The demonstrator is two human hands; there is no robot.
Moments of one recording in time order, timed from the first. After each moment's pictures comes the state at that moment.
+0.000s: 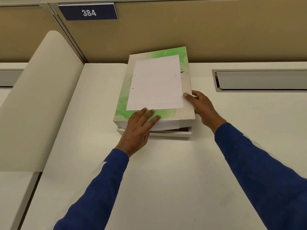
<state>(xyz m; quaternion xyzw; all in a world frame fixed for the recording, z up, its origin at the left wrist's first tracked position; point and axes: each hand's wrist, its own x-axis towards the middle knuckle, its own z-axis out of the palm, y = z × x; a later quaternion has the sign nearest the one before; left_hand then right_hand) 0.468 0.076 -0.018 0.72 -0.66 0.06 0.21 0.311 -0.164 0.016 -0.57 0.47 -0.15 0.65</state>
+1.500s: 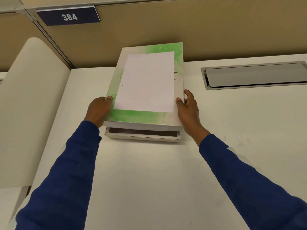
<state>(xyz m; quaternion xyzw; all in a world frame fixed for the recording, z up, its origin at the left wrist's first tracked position) 0.572 0.026 0.039 0.92 -0.19 -0.22 0.25 0.316 -0.121 0.021 -0.61 0.52 -0.24 0.55</state>
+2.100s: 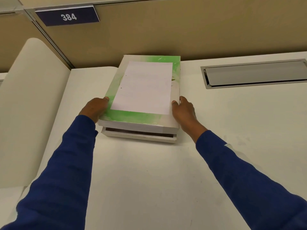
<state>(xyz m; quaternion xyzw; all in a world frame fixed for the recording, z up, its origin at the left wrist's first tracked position) 0.581 0.024 0.052 0.92 -0.12 -0.30 0.22 0.329 -0.124 0.022 -0.65 0.57 -0.10 0.49</state>
